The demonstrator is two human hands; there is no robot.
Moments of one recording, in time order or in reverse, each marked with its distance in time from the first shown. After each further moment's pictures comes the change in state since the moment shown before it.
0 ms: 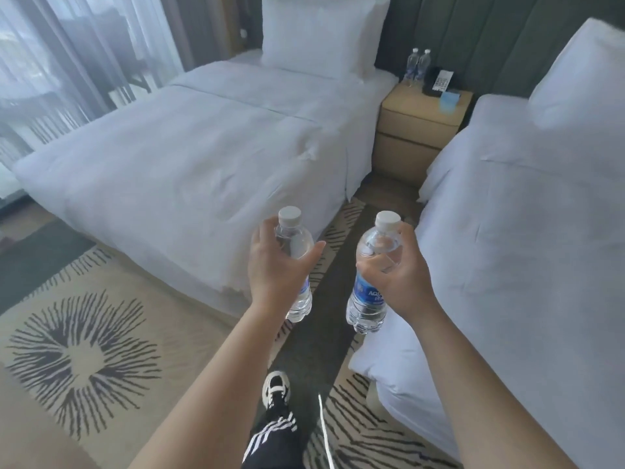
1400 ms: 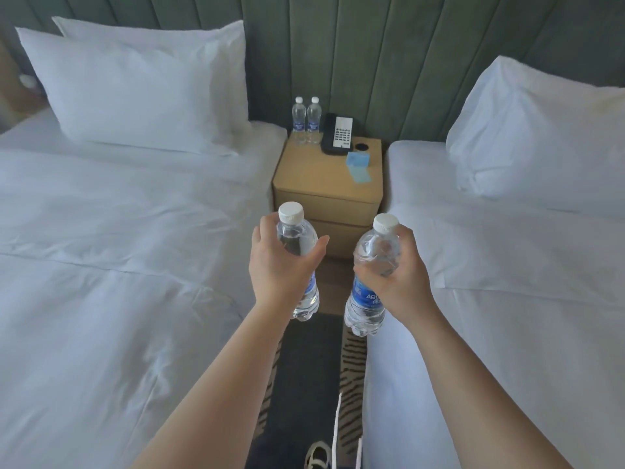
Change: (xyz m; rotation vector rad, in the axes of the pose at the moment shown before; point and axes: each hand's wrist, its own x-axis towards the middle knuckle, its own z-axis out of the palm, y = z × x) left_hand 0.638 0.146 0.590 -0.114 -0.292 0.109; right_hand 0.760 0.219 -0.192 -0.086 0.355 0.181
